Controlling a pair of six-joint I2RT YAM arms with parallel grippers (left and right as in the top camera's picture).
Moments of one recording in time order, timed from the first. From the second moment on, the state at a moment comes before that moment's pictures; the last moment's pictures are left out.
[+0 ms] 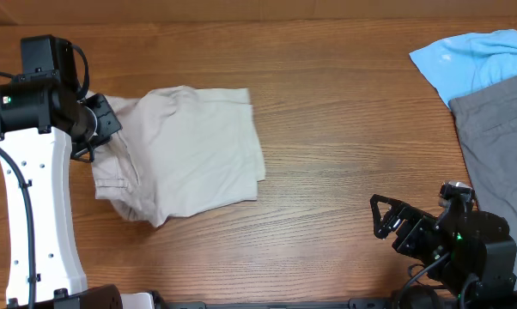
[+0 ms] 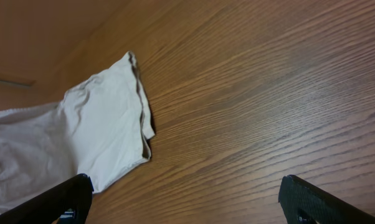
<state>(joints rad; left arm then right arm) 0.16 1.54 1.73 -1.43 -0.06 -0.38 0.14 0.49 0.88 -1.09 -0.18 0.62</state>
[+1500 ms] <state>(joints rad) -0.26 1.85 1.73 -1.27 -0.13 -0.58 0.14 0.49 0.88 -1.09 -0.18 0.62</state>
